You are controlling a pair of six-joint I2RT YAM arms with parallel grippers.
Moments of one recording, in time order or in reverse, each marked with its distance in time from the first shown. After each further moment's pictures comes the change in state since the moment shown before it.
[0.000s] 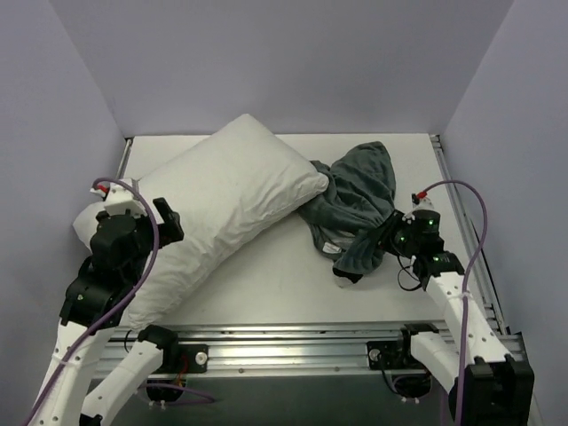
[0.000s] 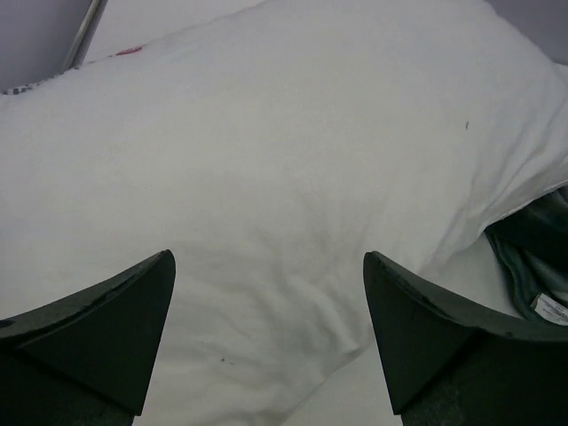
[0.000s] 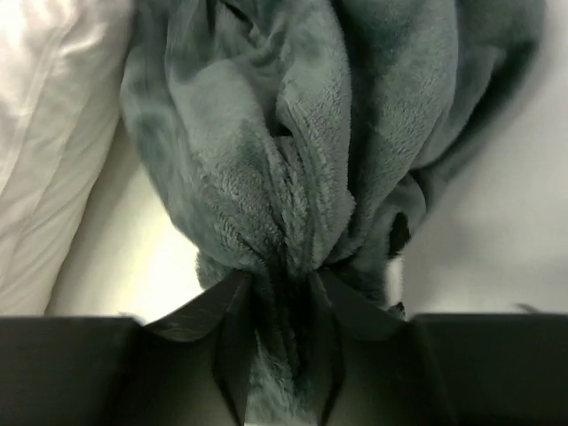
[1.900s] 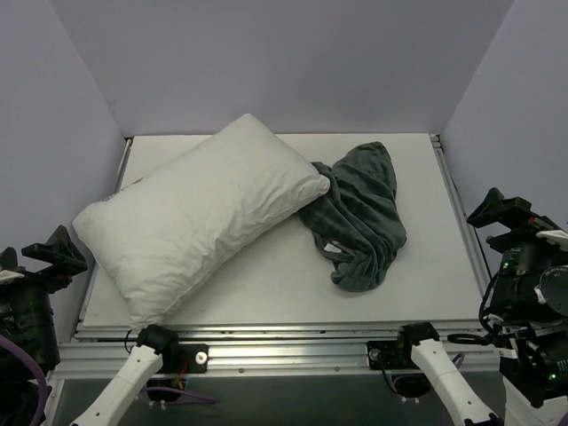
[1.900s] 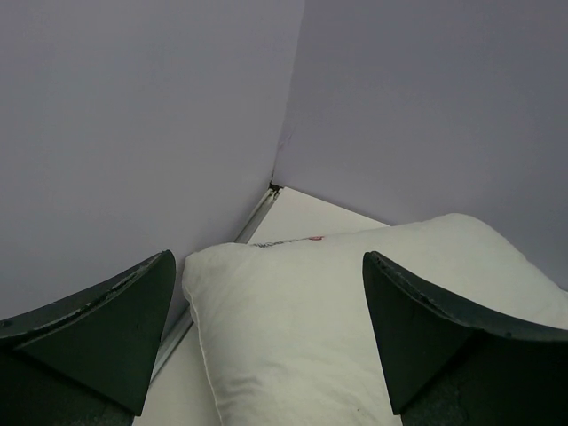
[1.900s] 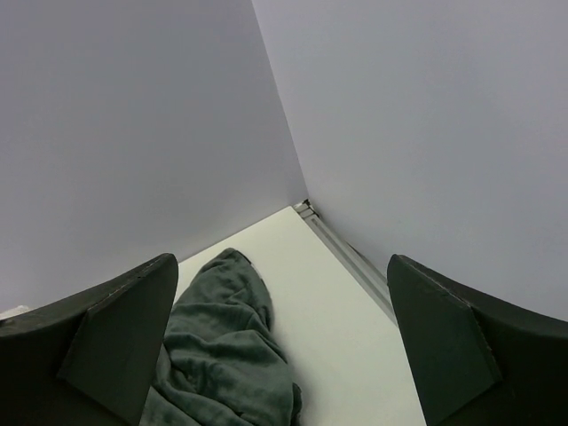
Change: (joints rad) left arm -0.035 -0.247 0.477 -0.150 -0.374 0.278; right arm 0.137 -0.447 0.801 -0.452 0.851 -0.384
